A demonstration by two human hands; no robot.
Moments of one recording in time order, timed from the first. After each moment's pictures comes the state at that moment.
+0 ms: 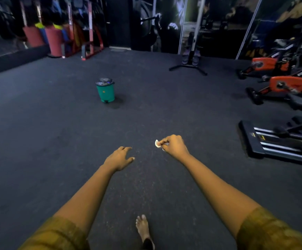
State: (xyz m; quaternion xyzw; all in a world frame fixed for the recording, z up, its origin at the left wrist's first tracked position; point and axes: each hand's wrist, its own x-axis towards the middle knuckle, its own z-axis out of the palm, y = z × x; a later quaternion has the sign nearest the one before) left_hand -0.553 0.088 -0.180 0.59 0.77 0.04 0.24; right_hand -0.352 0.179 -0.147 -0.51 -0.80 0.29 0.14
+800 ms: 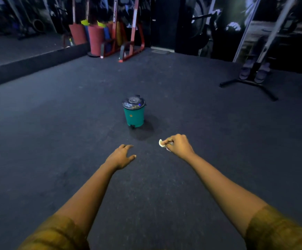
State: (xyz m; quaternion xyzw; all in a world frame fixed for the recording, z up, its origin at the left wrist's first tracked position) left_hand -0.981 0.683 -0.175 0.46 0.85 0.08 0.25; right_hand -0.800 0.829 -0.145 -0.39 -0.86 0.31 0.11
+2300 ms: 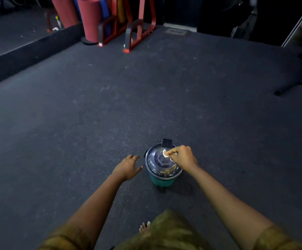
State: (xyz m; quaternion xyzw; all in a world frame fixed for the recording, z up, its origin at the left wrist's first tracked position) left_hand -1.710 1.247 -0.245 0.47 0.83 0.03 0.31; right_hand -1.540 1.387 -0.215 -0.46 -0.81 0.36 0.03
